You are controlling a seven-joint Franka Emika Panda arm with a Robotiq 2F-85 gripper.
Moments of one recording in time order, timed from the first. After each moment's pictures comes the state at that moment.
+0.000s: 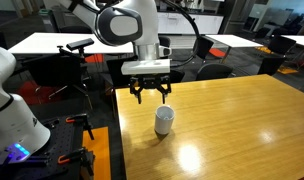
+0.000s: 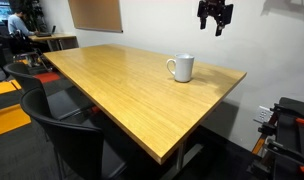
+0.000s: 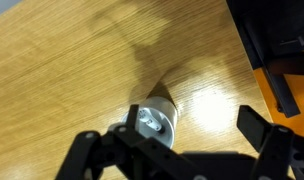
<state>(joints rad) -0.04 -0.12 -0.14 -2.38 -0.41 2.37 -1.00</state>
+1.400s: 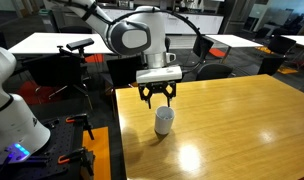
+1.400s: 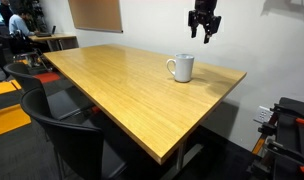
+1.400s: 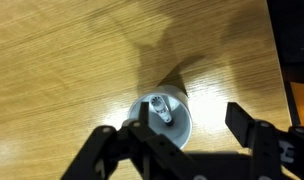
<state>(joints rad) -0.05 0.01 -0.13 -2.32 -0.38 2.47 -1.13</state>
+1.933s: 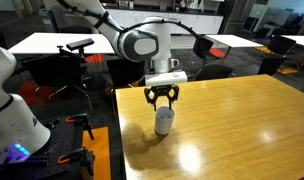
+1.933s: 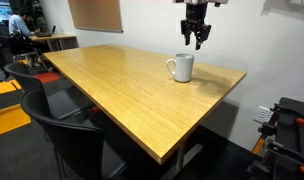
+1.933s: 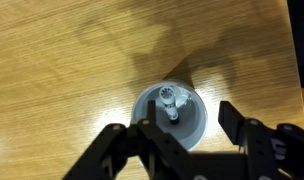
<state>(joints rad) -0.05 0.13 -0.10 -2.23 -0.39 2.47 -1.14</state>
